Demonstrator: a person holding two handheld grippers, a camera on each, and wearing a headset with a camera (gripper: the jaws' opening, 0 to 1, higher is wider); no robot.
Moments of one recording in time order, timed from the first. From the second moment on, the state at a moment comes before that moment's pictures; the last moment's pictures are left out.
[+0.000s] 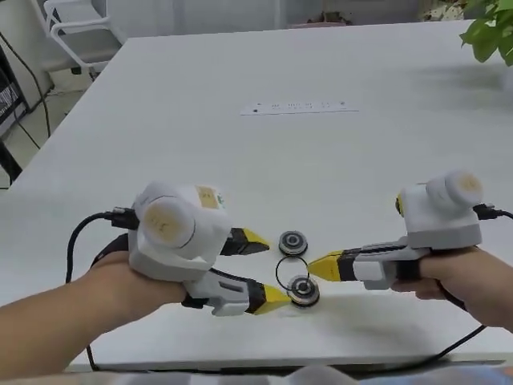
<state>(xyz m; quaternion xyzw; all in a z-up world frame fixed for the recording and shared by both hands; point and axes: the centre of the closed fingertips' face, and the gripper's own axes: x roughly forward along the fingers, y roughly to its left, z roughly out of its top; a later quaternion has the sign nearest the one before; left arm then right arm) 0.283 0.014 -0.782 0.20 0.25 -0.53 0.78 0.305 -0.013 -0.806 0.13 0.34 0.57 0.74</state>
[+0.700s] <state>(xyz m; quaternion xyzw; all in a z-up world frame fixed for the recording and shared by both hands) 0.282 0.055 -0.768 0.17 0.26 -0.50 0.81 0.311 0.014 -0.799 0.10 0.35 0.58 0.73</state>
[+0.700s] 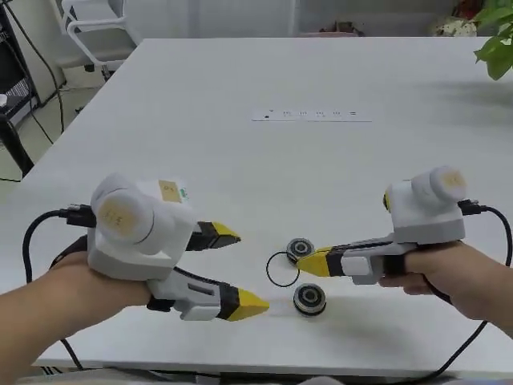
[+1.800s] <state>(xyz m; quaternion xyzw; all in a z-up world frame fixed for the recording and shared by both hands) 0.285 0.074 -0.768 0.17 0.26 -0.47 0.83 0.325 0.038 -0.836 0.06 0.39 0.56 0.73</state>
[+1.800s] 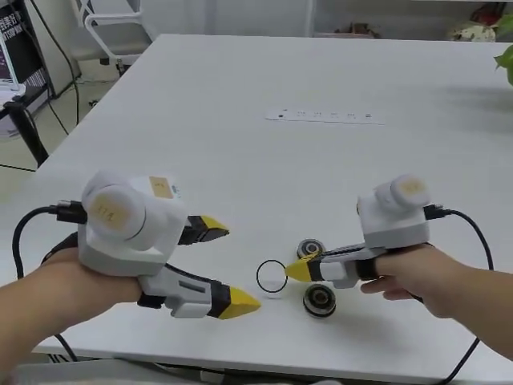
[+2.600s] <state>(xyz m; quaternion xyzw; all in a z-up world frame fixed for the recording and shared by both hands) 0.289 0.076 -0.768 0.17 0.26 -0.47 0.83 0.327 0.036 -0.840 0.02 0.37 0.56 0.74</state>
